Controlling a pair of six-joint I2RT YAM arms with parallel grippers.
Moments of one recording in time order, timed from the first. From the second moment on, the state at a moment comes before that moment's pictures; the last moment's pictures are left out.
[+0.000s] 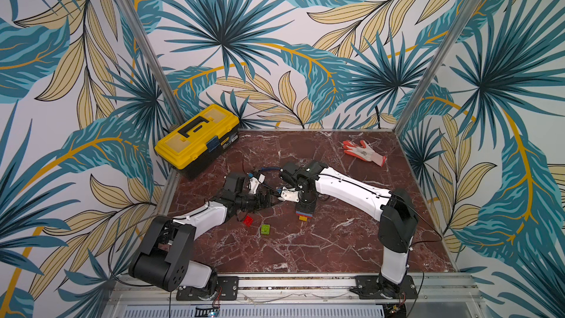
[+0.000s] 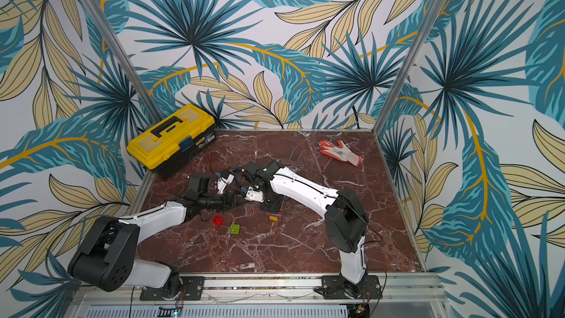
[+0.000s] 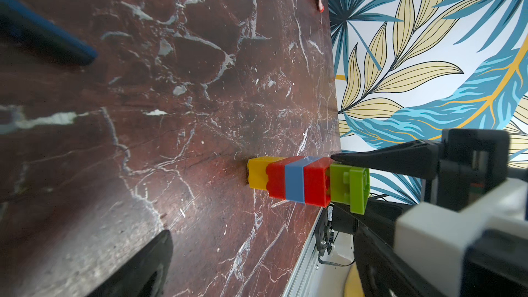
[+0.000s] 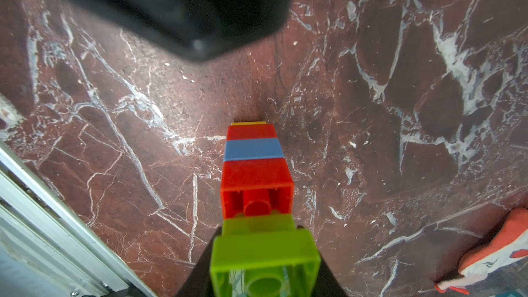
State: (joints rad) left arm -0.30 1.42 0.60 0.08 0.84 -0.65; right arm 0.85 1.91 1.65 -1.25 0.15 -0.45
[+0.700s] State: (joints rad) left arm -0.28 1.24 0.70 -0.29 0.61 -0.59; right arm 0.80 1.75 1.64 -1.07 0.09 -0.42
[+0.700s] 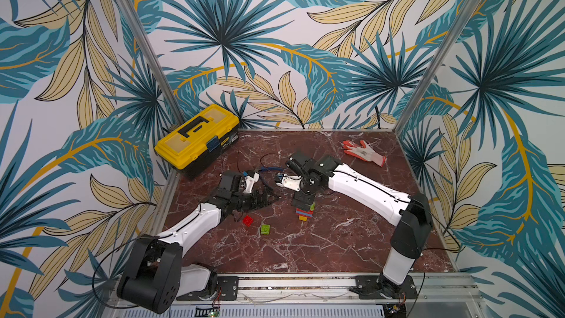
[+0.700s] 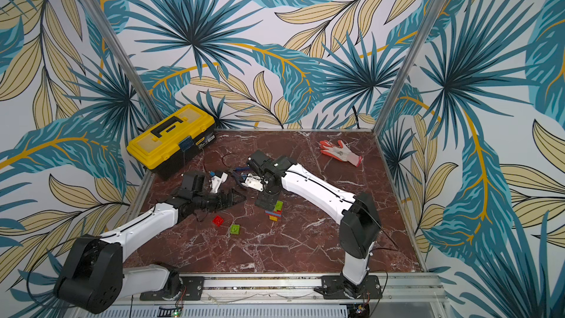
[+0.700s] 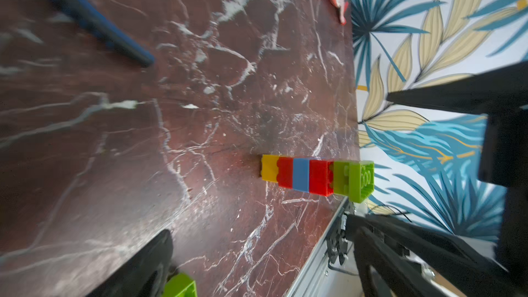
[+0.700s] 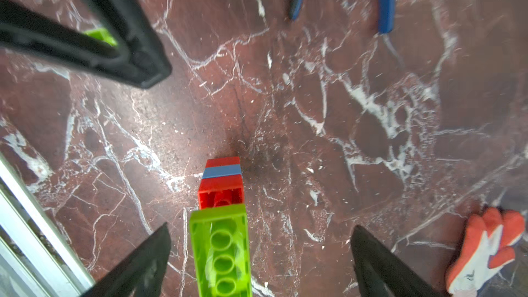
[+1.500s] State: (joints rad) left arm -0.37 1.44 0.86 -0.87 0.02 -0.76; right arm 0.53 1.29 1.22 -0.67 0.05 0.09
